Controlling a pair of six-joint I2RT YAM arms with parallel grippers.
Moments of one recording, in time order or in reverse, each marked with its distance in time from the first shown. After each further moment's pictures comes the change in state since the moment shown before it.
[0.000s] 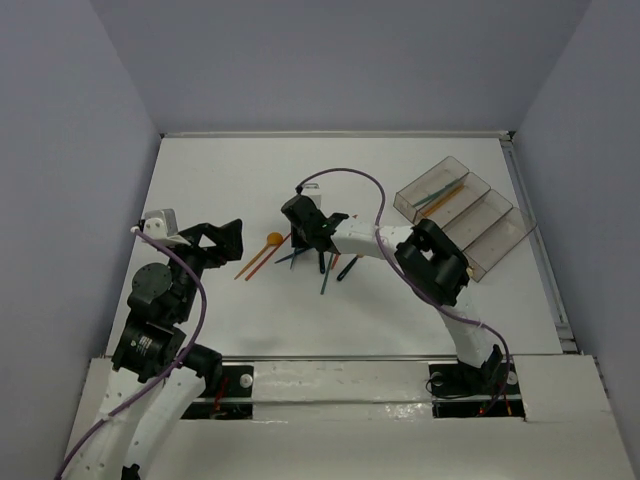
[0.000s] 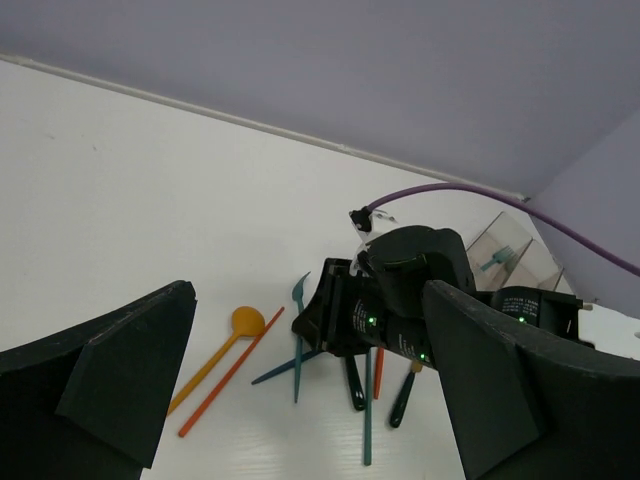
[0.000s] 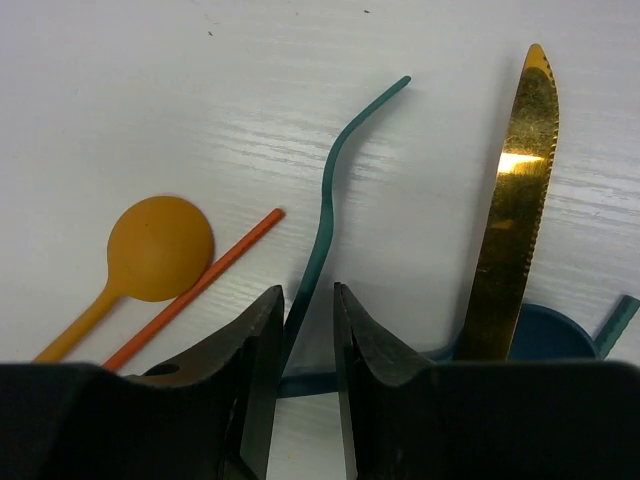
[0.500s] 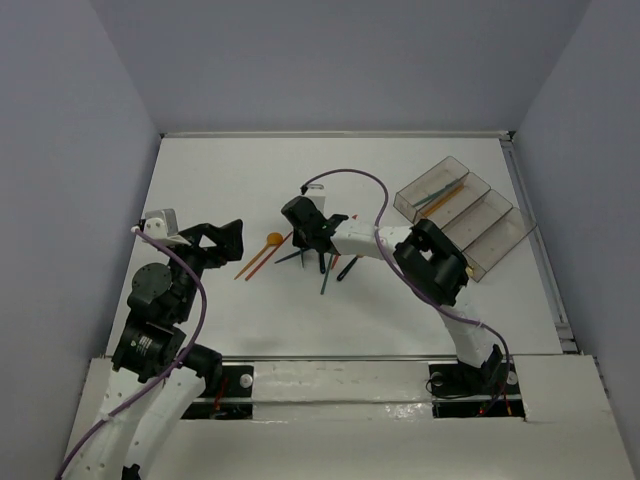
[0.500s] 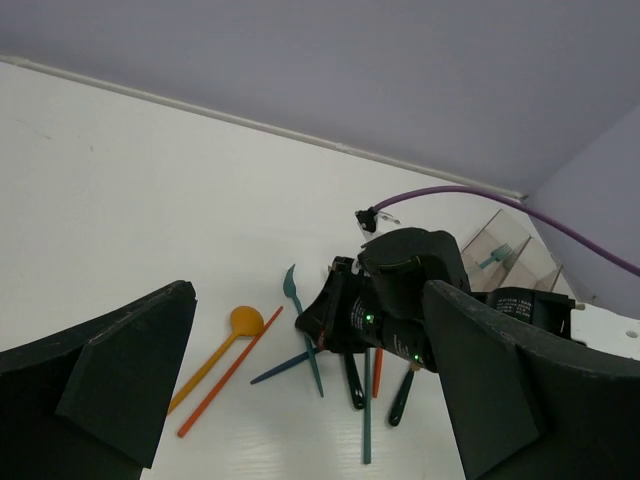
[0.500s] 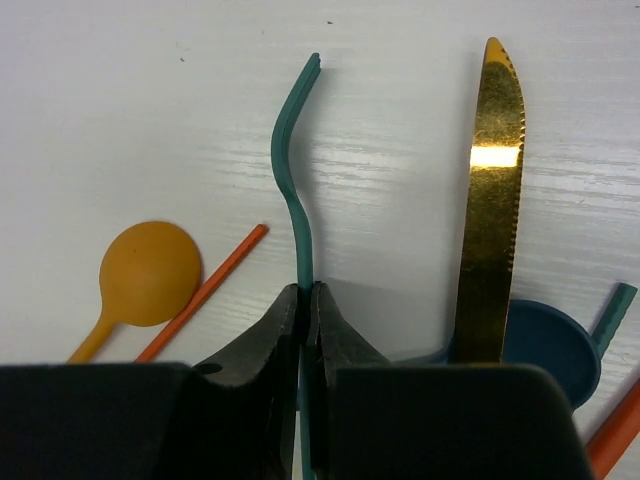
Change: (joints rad) left arm 0.000 0.000 0.000 0.000 0.011 0.001; right arm 0.000 0.010 -0.006 0.010 0.041 0.081
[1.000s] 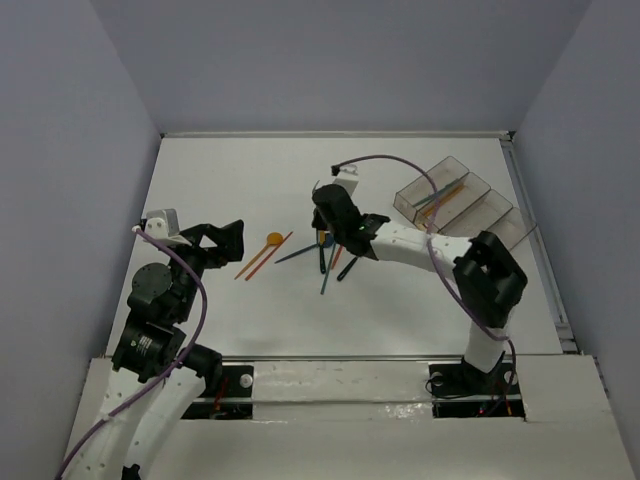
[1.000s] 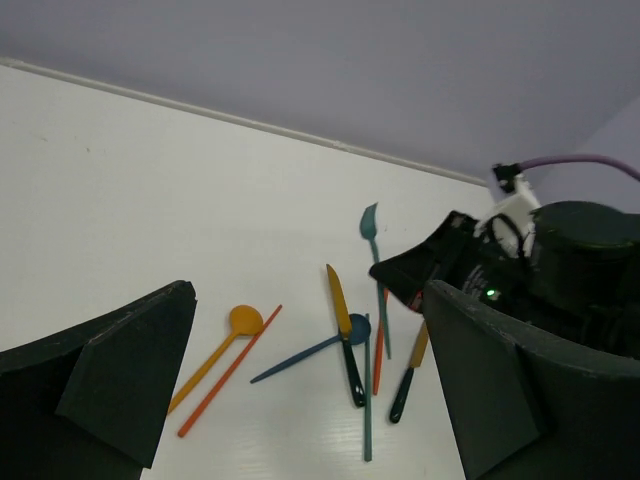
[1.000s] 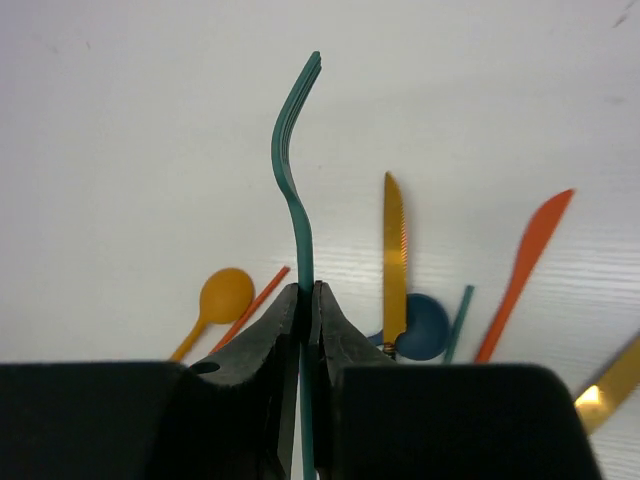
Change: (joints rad) left arm 0.000 0.000 0.000 0.000 0.011 0.006; right arm -0.014 -0.301 -0.249 0.178 0.115 -0.024
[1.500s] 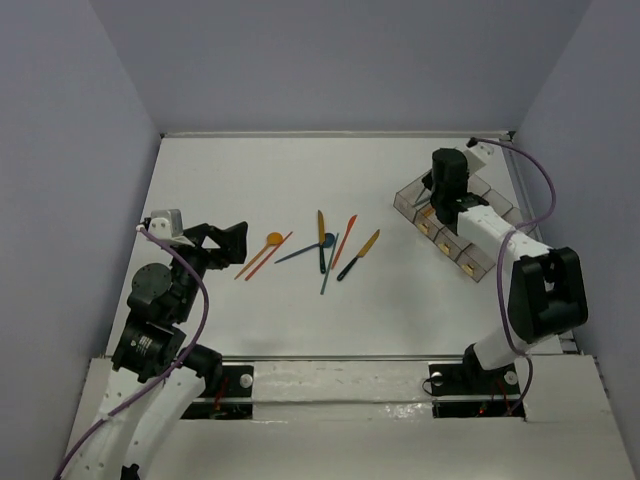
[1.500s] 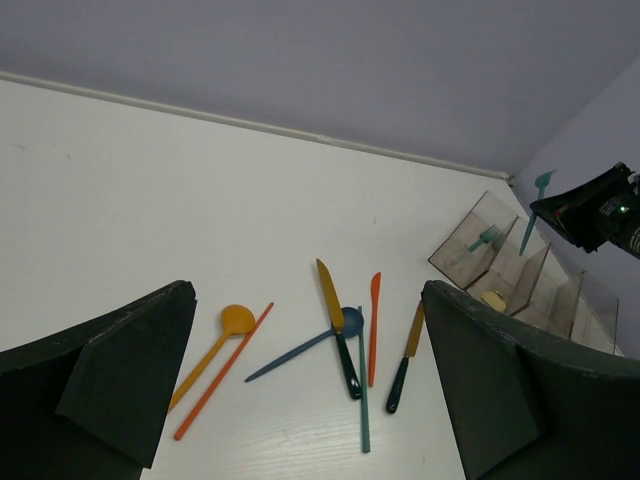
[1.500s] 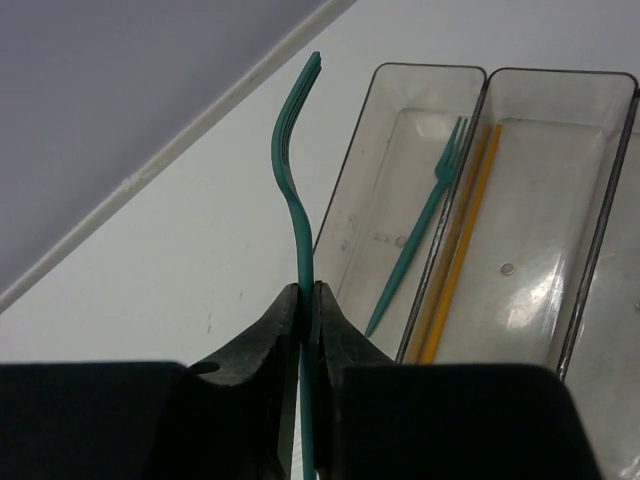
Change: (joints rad) left arm -0.008 0.000 0.000 0.008 0.043 0.024; right arm -0.578 -0.365 -0.297 0.122 0.064 0.003
